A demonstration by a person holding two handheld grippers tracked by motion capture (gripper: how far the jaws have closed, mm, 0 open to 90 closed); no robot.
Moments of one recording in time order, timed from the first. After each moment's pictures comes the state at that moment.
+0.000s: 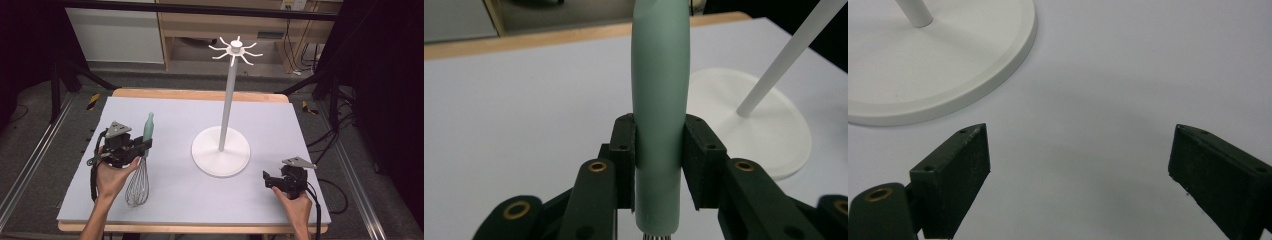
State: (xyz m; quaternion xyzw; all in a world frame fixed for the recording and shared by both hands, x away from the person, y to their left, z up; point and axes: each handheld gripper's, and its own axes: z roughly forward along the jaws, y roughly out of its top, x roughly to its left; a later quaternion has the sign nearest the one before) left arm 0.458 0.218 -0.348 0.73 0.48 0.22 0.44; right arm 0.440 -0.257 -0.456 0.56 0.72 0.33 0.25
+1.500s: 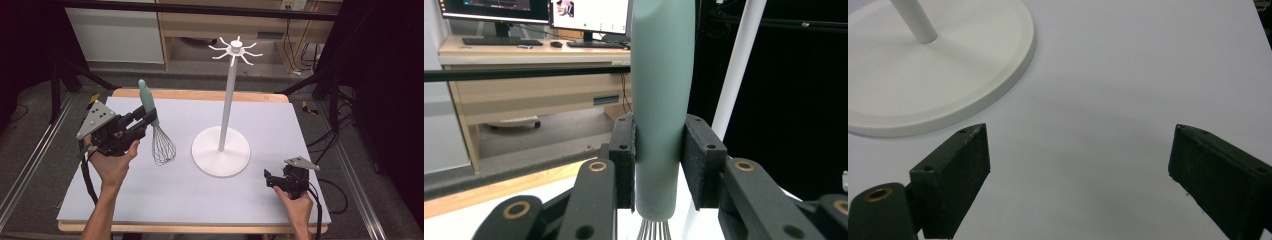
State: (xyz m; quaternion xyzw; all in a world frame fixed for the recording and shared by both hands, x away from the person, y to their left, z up) left arm 0.431 0.196 -0.266 0.65 0.37 0.29 0.61; right arm 0.437 -0.259 -0.453 0.55 0.71 0.35 0.26
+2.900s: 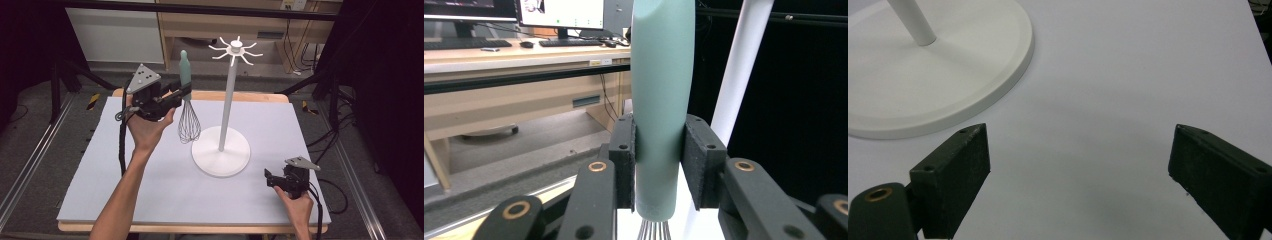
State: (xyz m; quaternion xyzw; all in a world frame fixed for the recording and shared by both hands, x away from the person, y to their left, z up) left arm 0.496 0.129 -0.232 0.67 0.34 0.26 0.60; right arm 0.437 -0.260 -0.452 0.55 0.71 0.35 0.27
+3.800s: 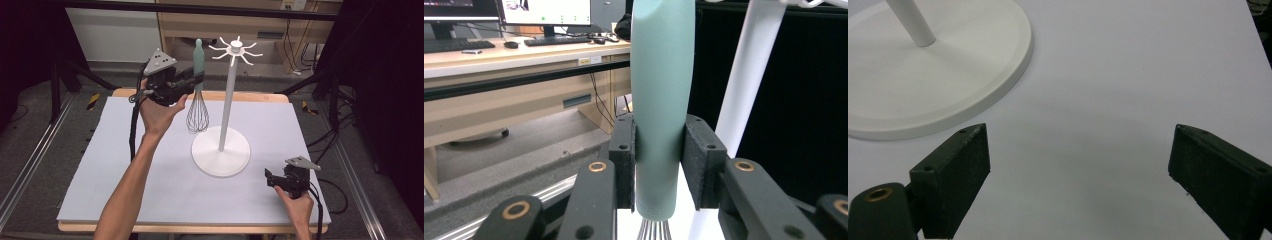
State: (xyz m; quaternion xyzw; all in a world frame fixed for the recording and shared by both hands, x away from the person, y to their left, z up) left arm 0.522 0.105 -0.214 0.69 0.32 0.26 0.59; right arm 0.438 -0.261 -0.452 0.55 0.71 0.35 0.27
